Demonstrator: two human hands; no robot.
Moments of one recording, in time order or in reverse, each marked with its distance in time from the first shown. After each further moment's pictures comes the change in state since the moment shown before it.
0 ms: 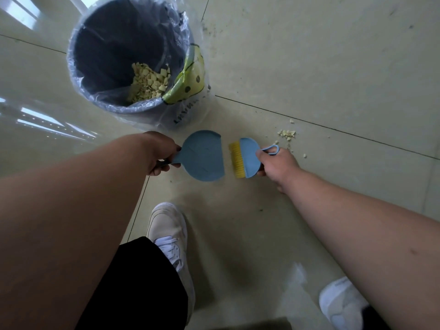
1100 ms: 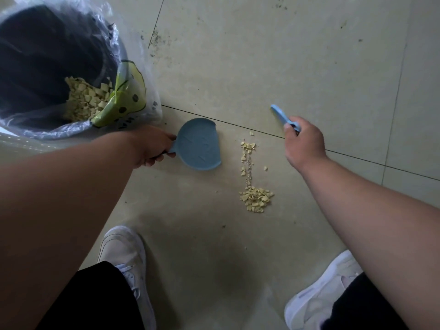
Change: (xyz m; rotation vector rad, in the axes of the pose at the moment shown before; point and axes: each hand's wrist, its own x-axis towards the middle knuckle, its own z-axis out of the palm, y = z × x) left_hand 0.038 0.088 0.052 0.050 -0.120 0.327; right_hand 0.057 -0.046 -0.150 -0.420 0.377 -0.437
